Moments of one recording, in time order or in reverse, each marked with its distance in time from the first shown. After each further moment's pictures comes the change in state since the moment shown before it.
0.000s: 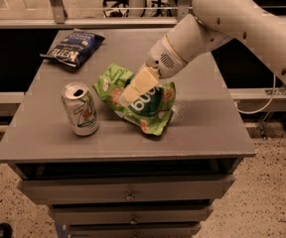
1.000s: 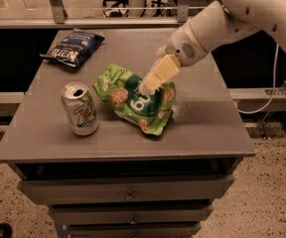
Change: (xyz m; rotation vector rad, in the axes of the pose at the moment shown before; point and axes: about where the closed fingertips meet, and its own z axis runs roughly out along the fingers) arm -0.001 -0.024 -0.046 0.101 -0.068 -0.085
